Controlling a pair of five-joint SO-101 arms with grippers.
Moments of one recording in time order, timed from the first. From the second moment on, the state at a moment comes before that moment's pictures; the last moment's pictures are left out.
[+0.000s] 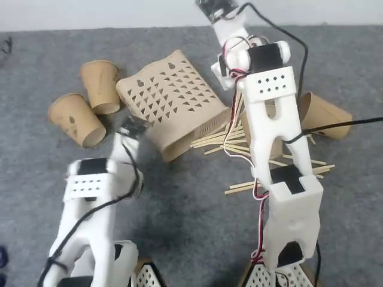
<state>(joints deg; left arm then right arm) -10.4 -32.2 56.4 68.3 -17.3 -18.8 26.4 -50.8 89.7 22.6</state>
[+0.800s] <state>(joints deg) -19.2 -32.2 36.2 62.2 18.0 -26.9 40.1 -48.5 87.2 30.2</state>
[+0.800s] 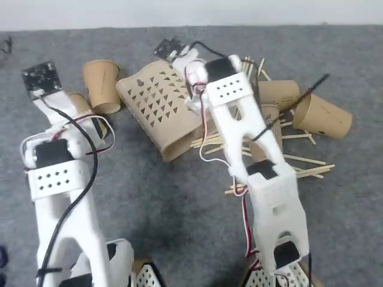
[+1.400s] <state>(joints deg) -19.2 -32.2 45.8 49.8 22.7 -26.5 42.9 -50.4 99.0 30.1</state>
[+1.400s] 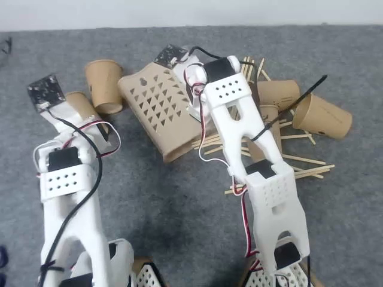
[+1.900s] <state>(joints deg) -19.2 -32.2 47.0 49.5 22.9 -25.6 41.8 -41.1 100.0 30.0</state>
